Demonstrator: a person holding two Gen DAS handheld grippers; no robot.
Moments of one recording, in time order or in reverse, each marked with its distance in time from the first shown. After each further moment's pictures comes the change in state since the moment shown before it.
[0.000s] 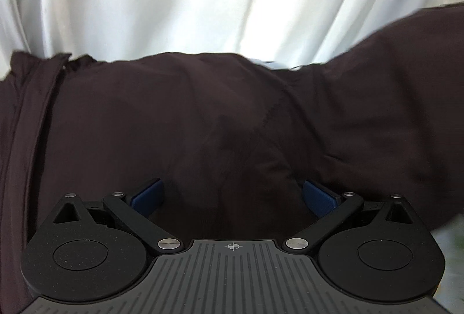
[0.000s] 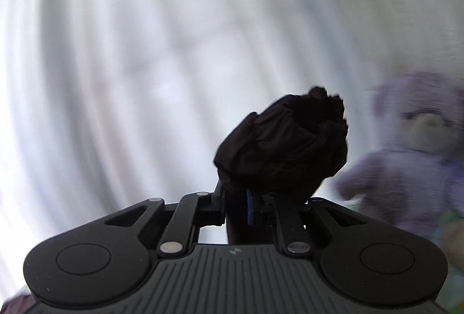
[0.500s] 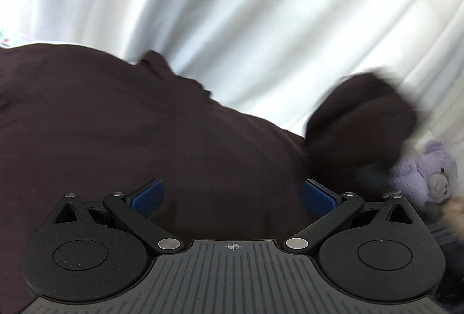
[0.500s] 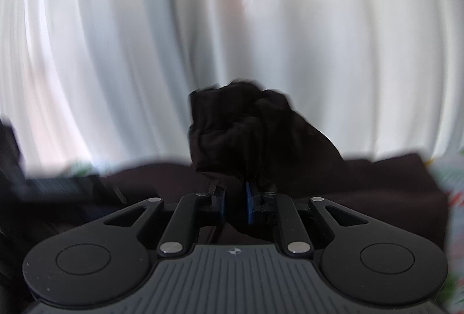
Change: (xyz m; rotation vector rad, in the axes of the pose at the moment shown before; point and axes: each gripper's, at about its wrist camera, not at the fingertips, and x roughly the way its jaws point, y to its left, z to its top) left arm -0.144 0.187 -0.036 -0.340 -0.211 -0.102; right arm 0.132 0.119 -0.152 -0.216 0.396 0.237
